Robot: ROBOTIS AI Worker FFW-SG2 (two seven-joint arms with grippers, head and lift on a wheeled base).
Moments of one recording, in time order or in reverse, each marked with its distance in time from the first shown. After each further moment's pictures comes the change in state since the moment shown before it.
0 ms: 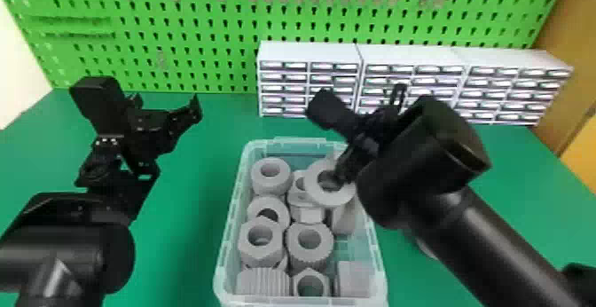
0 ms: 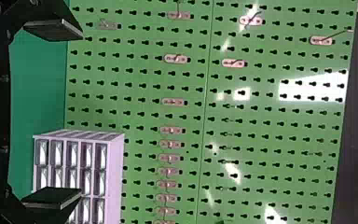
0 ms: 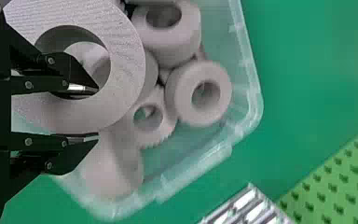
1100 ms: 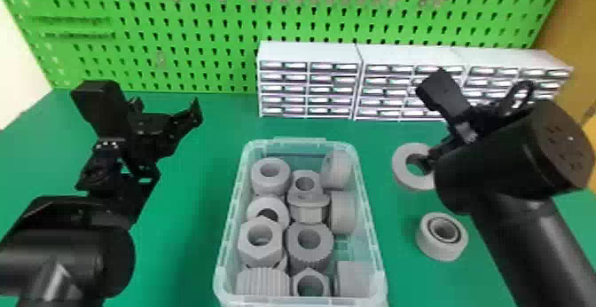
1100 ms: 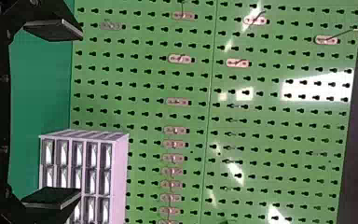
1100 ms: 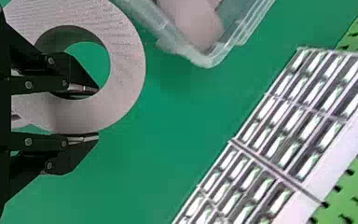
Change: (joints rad) left arm 0.010 0.000 -0.001 -0.002 -0.001 0.004 0.000; right arm 0.167 0.019 -0.411 -0.040 0.331 -0.001 0.096
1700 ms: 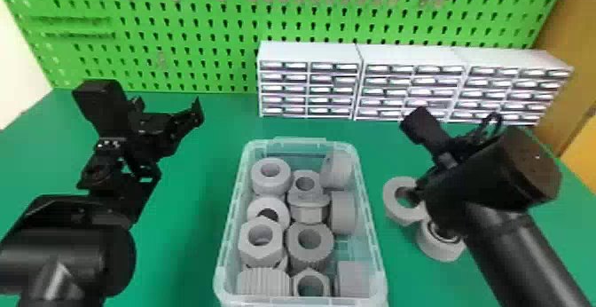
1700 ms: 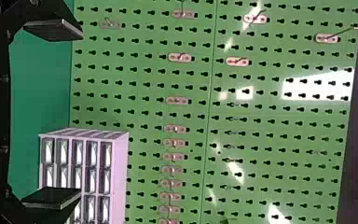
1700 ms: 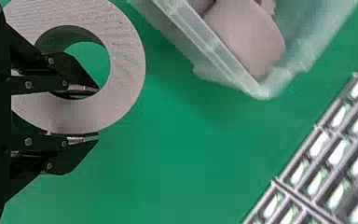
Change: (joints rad) left arm -0.002 0.000 -0.003 0.000 -0.001 0.001 0.000; right arm 0.022 0.011 0.011 0.156 -0.081 -0.074 0.000
